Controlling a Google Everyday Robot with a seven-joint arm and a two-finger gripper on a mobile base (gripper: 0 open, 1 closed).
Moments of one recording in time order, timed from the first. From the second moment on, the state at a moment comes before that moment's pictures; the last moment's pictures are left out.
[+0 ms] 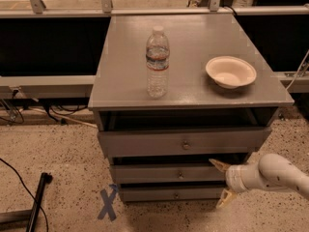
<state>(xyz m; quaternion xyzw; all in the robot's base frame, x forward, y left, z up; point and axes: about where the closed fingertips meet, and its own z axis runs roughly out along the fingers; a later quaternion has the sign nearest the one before) 0.502 -0.243 0.437 -0.70 0.63 0.10 0.32</state>
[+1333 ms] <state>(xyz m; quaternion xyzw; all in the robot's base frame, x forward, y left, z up) 0.538 -0.250 0.412 -0.71 0.63 0.09 0.30</state>
